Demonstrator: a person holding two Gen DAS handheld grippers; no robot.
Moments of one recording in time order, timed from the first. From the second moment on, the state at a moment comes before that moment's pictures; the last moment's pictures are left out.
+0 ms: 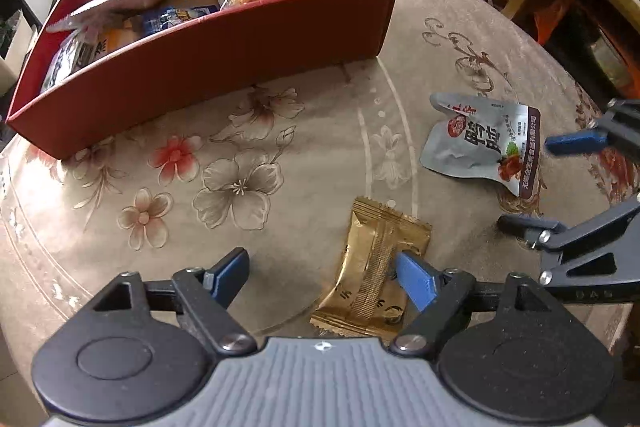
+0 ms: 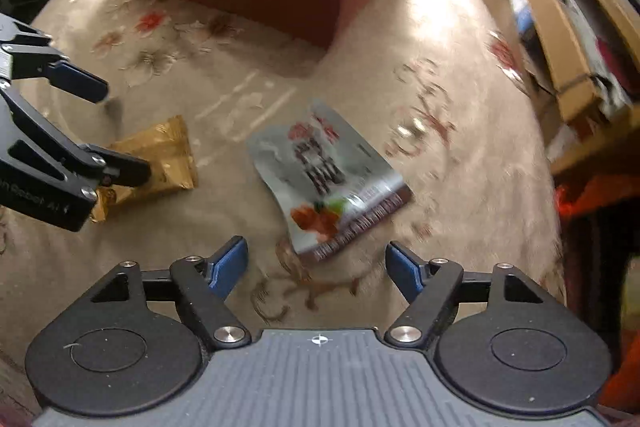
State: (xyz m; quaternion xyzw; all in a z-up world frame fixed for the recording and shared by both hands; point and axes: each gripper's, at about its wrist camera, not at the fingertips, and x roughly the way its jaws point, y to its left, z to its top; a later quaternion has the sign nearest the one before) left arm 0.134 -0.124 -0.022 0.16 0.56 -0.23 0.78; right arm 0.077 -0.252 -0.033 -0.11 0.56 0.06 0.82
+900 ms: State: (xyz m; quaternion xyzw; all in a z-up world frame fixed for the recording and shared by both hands) left arm 0.116 -0.152 -0.029 0.22 0.54 -0.31 0.75; right arm 0.106 -0.262 -0.034 -0.10 0.54 0.08 0.83
